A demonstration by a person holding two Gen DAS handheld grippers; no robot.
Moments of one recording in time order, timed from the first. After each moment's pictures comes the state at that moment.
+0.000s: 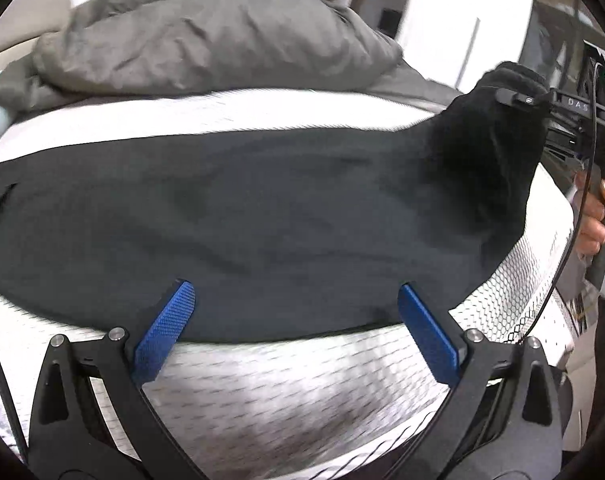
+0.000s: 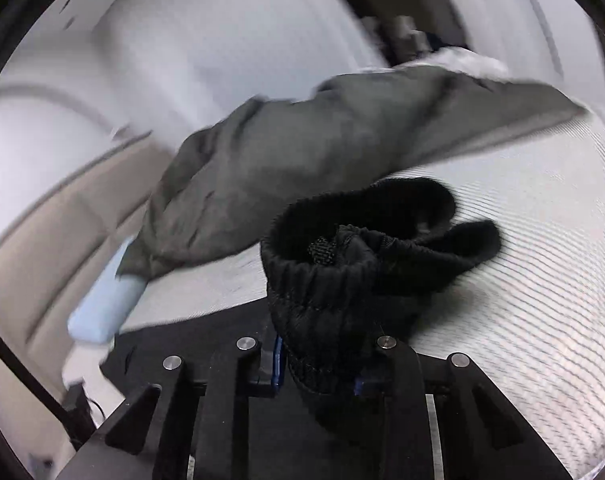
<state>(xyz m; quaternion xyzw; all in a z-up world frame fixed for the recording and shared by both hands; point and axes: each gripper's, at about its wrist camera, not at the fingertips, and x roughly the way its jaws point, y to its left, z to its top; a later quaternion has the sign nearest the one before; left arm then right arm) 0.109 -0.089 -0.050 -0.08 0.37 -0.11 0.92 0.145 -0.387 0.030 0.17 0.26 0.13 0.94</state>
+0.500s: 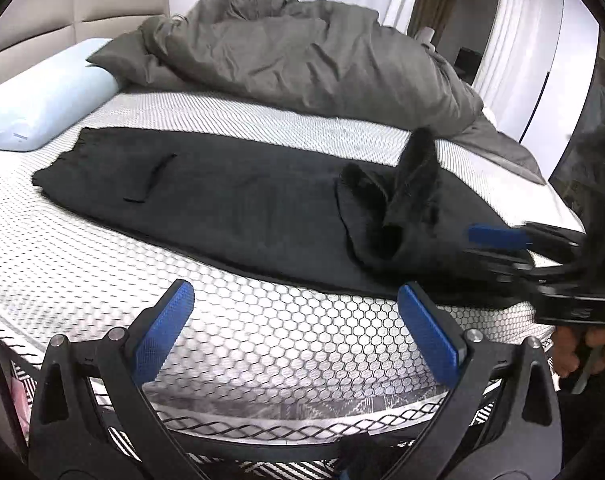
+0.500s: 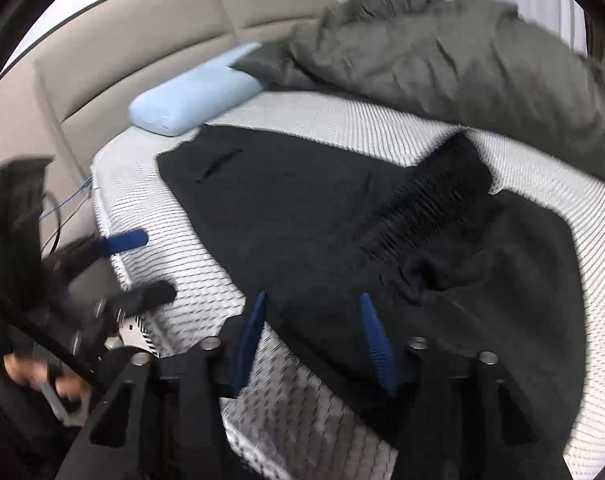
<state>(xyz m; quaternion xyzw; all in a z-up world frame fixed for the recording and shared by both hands) 0.030 0.037 -0.020 -0.13 0.35 0.02 0.93 0.120 -0.121 -0.032 -0.09 0.38 0.33 0.86</state>
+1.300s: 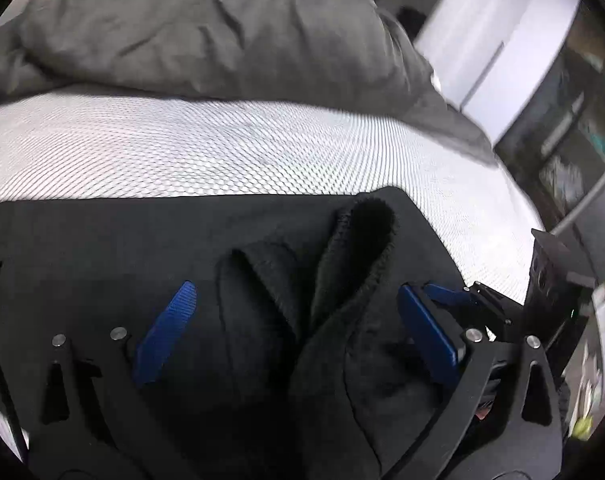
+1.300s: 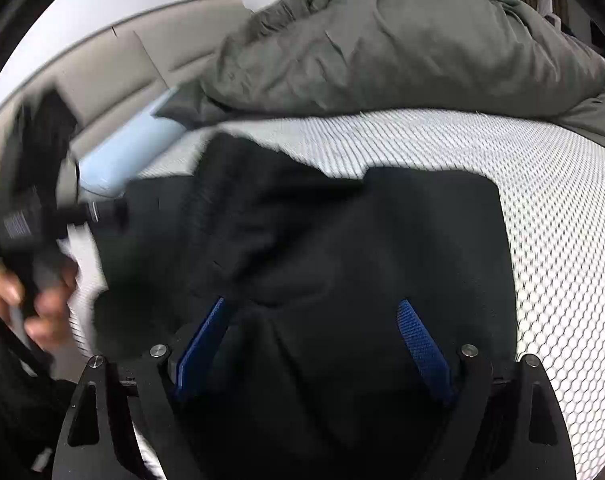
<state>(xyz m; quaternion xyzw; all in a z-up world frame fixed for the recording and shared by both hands) 0.248 -0.013 -0.024 -0.13 0.45 -0.14 0.87 0.200 -0.218 -0.075 0.00 0.39 0.25 0.89</state>
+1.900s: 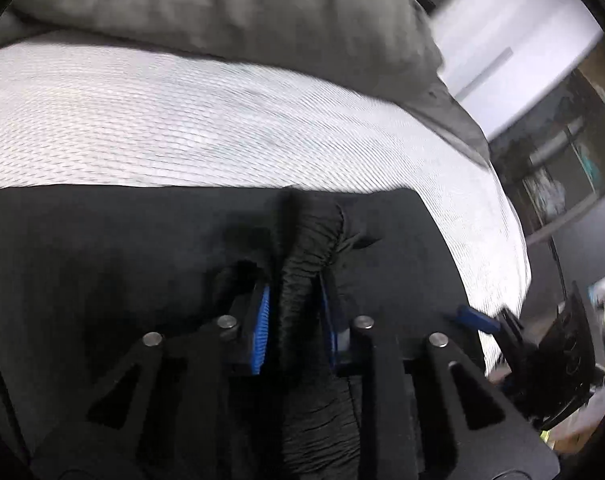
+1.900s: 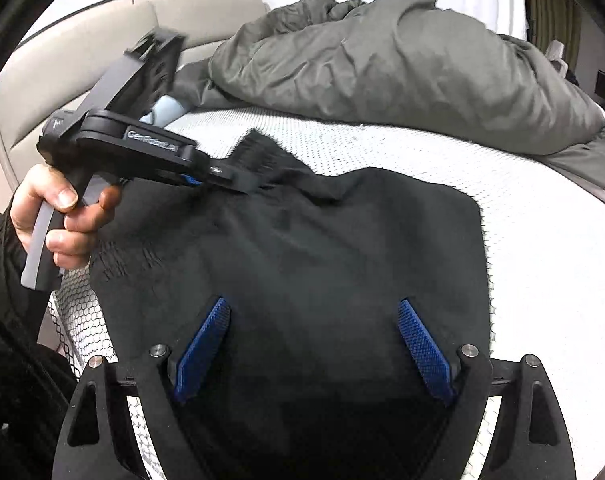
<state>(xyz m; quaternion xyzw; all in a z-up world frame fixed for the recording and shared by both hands) 0.302 0.010 -0.060 -0.22 0.48 -0.15 0.83 0.172 -0.218 -0.068 -0.07 0.36 0.23 0.90</state>
